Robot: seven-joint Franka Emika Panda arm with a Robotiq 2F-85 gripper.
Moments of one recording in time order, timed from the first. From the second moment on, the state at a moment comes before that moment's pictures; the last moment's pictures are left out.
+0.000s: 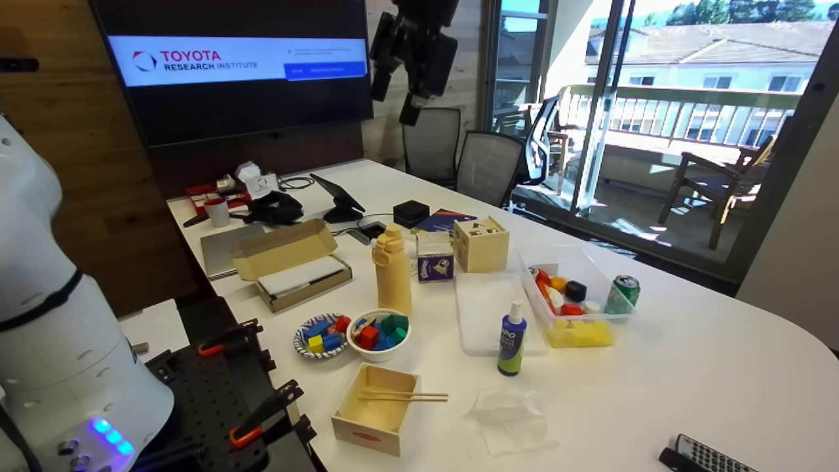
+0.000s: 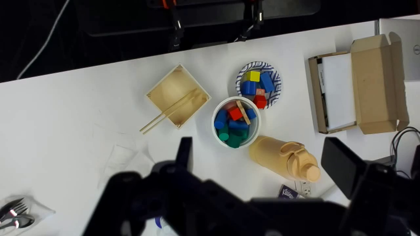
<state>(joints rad) -0.10 -0.13 -0.31 -1.87 0.13 1.43 -0.25</state>
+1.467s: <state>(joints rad) -0.06 -0.26 -0.08 -2.58 0.25 2.12 -0.10</state>
